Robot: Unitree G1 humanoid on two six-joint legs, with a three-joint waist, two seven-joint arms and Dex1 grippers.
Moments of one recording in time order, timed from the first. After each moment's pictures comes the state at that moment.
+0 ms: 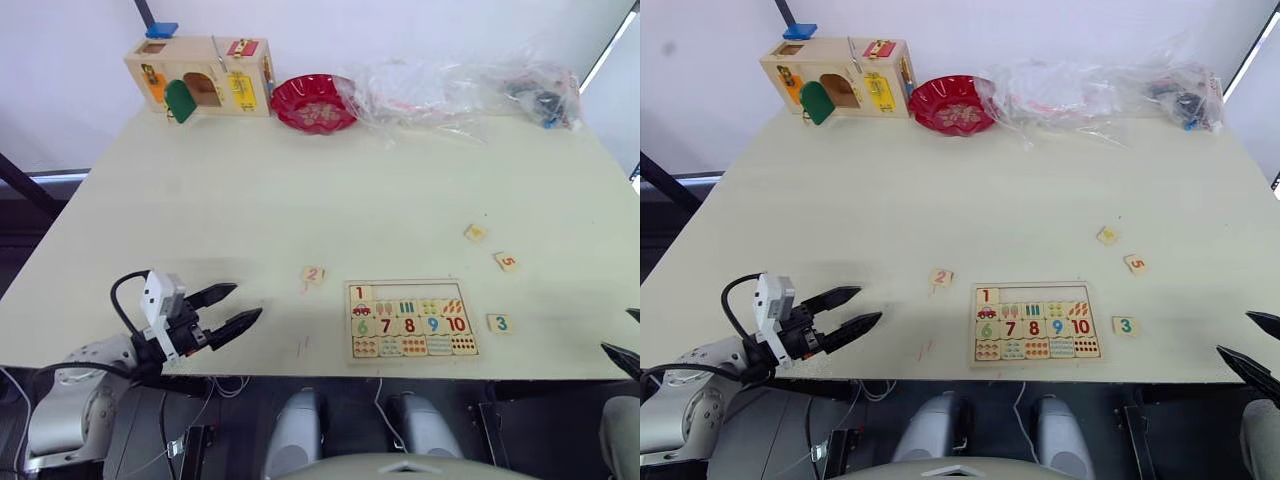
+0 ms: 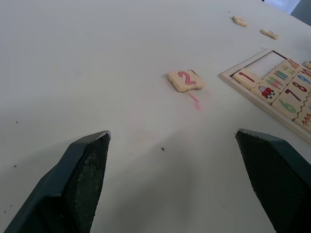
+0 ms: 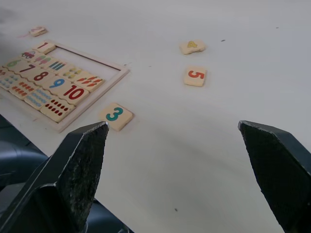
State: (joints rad) left arm 0.20 0.63 0.36 -0.22 -0.54 0.43 -1.06; right arm 0.46 -0.77 -0.76 0.10 0.68 0.08 1.37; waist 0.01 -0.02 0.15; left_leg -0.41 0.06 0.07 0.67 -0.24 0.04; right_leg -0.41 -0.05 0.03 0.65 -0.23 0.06
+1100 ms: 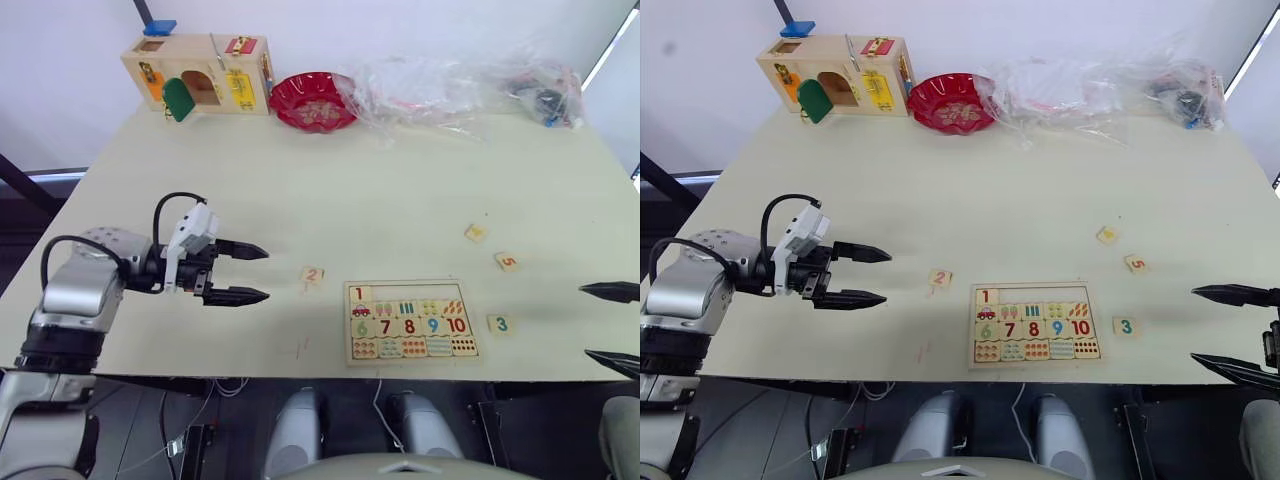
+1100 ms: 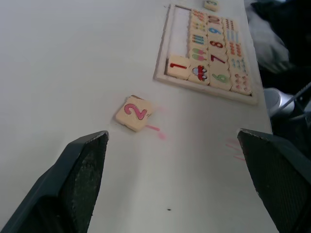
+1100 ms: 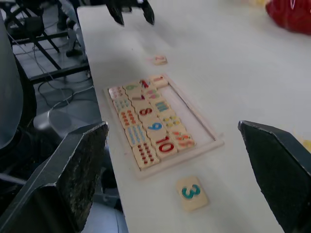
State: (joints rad) left arm -0.51 0.92 -0.10 0.26 -0.38 0.30 -1.58; right arm 0.30 -0.98 -0.61 -0.05 0.87 0.09 1.61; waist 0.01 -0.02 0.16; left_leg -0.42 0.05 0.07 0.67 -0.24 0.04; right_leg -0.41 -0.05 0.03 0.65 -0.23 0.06
